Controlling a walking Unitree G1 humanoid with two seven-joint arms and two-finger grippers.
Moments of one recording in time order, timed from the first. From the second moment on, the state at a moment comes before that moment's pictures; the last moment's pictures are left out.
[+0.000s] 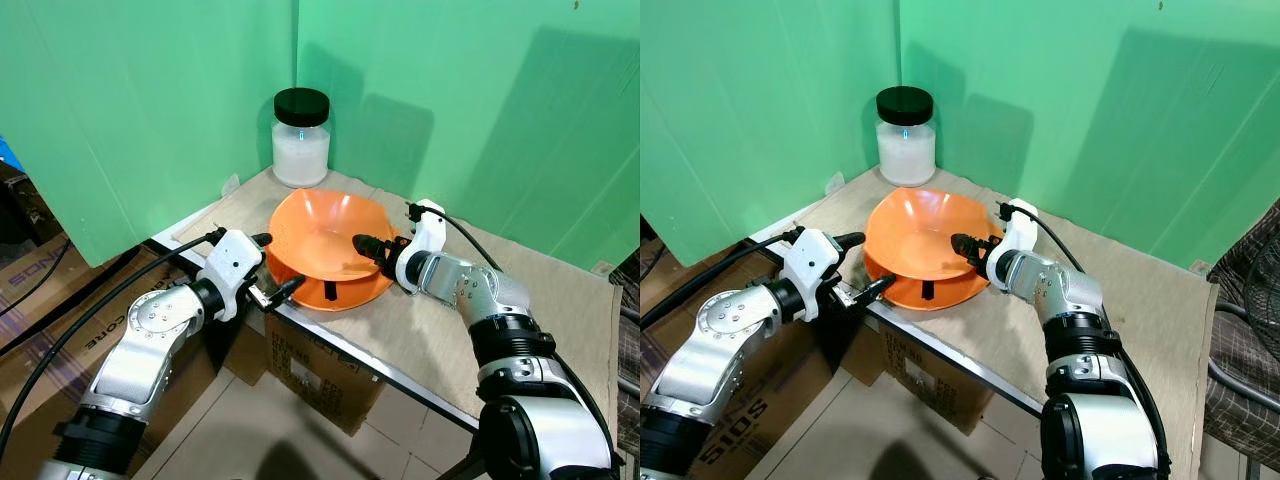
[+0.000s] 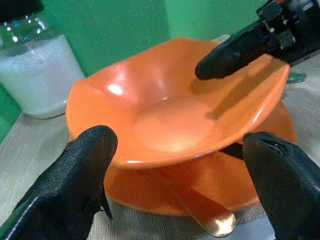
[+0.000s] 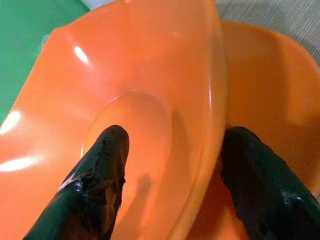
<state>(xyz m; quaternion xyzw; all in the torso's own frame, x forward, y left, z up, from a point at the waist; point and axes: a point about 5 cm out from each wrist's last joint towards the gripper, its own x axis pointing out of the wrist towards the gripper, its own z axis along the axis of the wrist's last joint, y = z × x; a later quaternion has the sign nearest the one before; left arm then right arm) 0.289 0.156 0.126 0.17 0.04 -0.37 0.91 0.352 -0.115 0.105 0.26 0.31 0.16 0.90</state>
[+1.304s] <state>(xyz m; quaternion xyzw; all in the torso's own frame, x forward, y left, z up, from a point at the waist) 0.288 0.156 0.128 0.17 0.04 -0.38 0.91 0.358 -0.116 0.115 0.28 0.25 0.18 0.91</state>
